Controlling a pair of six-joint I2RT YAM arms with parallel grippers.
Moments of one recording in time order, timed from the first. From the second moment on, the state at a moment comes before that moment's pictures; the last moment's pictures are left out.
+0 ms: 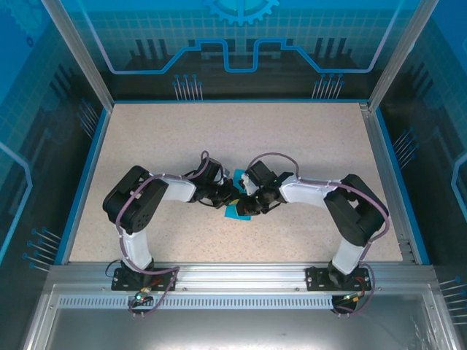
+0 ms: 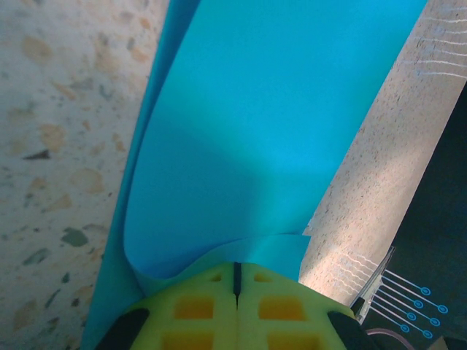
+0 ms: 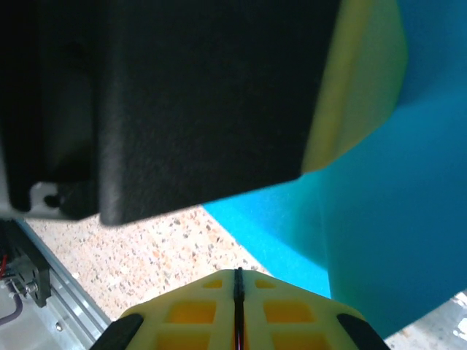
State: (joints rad) left arm -0.51 1.87 0.83 0.11 0.60 -1.03; right arm 0.72 1.75 0.96 -0.37 -0.48 0.56
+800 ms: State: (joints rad) left arm -0.51 1.87 0.83 0.11 0.60 -1.01; right arm 0.69 1.78 0.93 -0.36 -0.47 0.57
